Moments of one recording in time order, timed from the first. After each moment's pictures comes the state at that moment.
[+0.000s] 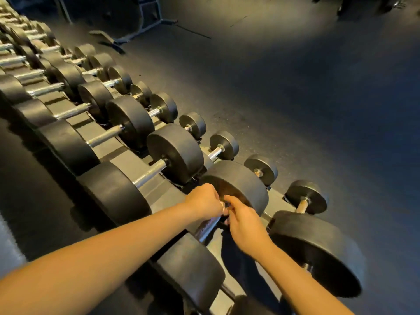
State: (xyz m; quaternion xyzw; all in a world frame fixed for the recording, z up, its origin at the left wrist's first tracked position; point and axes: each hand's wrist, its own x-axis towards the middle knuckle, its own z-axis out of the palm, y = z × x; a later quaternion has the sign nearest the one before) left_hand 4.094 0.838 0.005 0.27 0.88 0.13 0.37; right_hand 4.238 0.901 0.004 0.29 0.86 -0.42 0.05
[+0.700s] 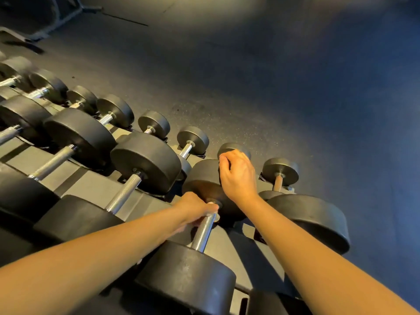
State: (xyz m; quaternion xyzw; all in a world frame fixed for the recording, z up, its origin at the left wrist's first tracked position) left_hand 4.075 0.838 -0.006 0.16 0.78 0.21 0.57; right_hand 4.169 0.952 0.001 0.44 0.80 -0.33 -0.25
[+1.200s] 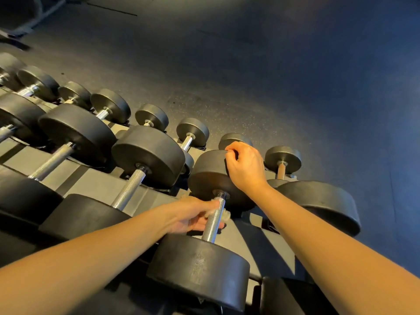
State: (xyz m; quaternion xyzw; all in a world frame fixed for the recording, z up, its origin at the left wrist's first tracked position) left_hand 4.056 0.811 -0.013 0.03 0.61 0.28 0.75; right_hand 4.168 0.953 -0.001 0.47 0.80 -0.31 -0.21
